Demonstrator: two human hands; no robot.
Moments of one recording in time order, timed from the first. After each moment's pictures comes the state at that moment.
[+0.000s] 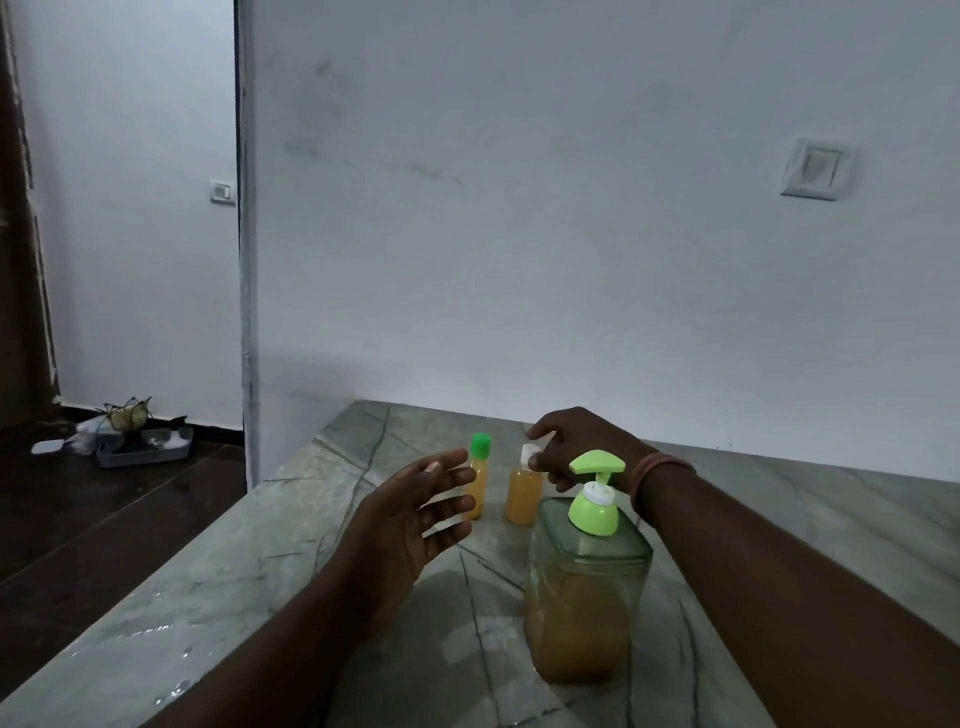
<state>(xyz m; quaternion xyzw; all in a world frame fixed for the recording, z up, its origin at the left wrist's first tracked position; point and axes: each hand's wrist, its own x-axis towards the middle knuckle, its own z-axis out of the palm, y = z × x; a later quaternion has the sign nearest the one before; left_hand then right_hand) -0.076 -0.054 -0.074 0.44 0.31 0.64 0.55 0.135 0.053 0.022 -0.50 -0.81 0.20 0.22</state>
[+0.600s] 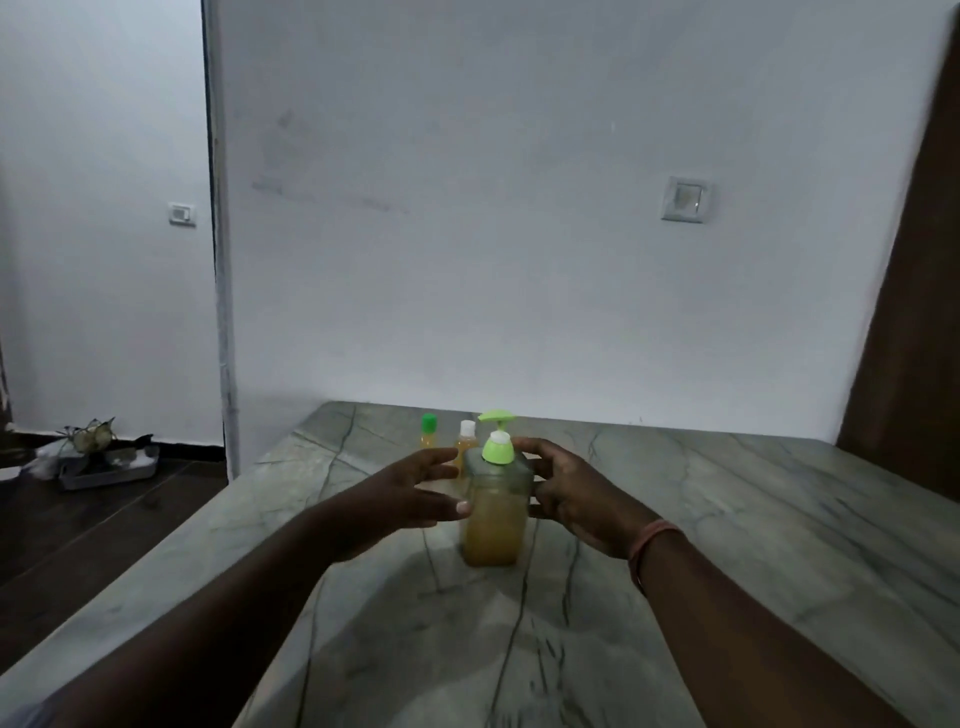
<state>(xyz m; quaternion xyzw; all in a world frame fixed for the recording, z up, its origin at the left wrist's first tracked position) -0.039 -0.134 -0.029 0.66 0.42 0.39 0.48 0.210 -0.103 -0.017 -0.37 -0.65 0.54 0.39</state>
